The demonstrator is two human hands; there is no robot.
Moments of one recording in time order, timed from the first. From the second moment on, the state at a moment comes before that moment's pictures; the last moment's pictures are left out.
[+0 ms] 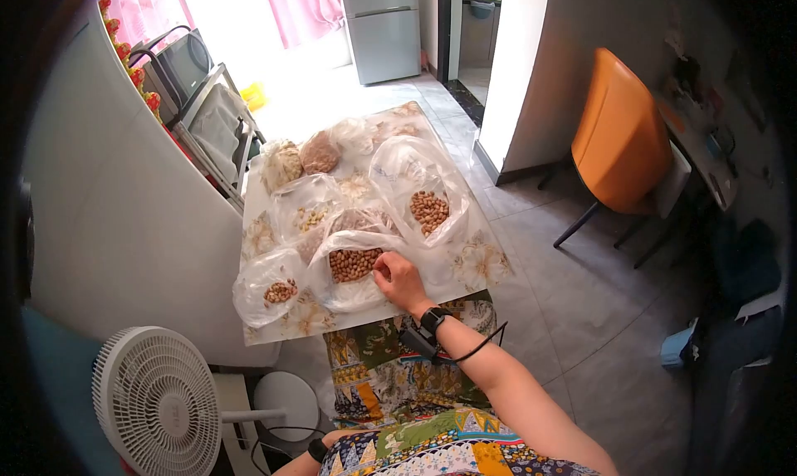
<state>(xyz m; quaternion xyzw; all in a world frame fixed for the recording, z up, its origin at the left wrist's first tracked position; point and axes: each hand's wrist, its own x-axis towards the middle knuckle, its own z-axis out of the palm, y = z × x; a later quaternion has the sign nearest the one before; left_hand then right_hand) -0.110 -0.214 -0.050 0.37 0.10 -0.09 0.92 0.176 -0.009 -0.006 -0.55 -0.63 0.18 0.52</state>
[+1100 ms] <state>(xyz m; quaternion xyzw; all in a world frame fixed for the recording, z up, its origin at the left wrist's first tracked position) -0.130 -0.241 -0.053 0.33 0.12 -0.05 0.94 0.173 -0.012 0.000 -0.57 -0.62 0.20 0.50</state>
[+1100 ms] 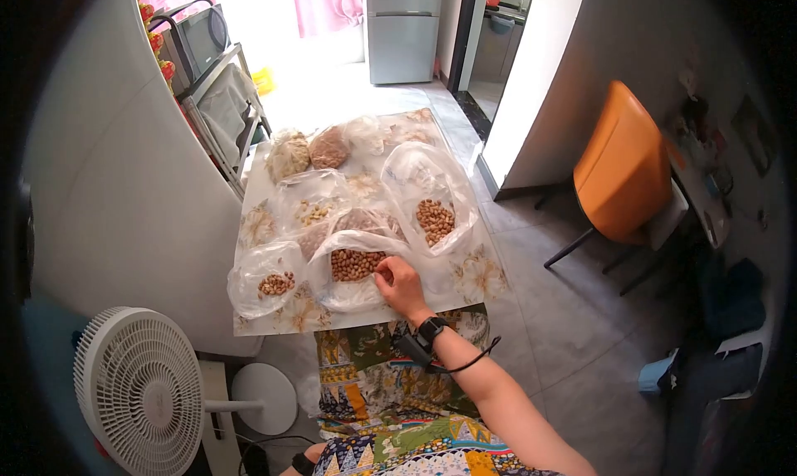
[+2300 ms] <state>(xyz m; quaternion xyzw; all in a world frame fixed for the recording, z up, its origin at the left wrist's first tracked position) -0.071 -0.123 -0.049 0.39 0.38 0.27 0.80 0.211 -0.007 0.080 -0.51 -0.62 0.09 0.59</state>
